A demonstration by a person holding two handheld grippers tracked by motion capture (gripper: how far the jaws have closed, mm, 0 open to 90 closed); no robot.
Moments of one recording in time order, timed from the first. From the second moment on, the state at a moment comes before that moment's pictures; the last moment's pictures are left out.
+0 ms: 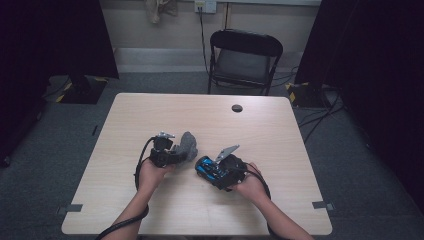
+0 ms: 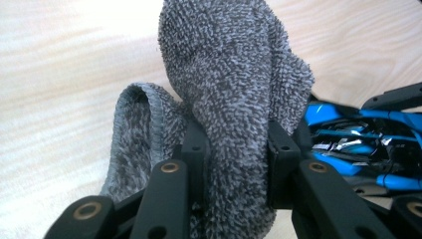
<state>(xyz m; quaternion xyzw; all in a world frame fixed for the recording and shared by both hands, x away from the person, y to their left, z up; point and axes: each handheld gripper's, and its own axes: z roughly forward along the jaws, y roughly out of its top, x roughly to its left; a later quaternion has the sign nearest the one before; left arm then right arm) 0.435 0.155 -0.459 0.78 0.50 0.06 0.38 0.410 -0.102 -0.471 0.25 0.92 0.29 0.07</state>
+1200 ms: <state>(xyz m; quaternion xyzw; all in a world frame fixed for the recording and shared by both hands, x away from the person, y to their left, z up) 0.426 0.148 -0.468 0.79 0.48 0.05 0.37 0.417 -0.100 -0.480 0.28 0.91 0.30 0.05</state>
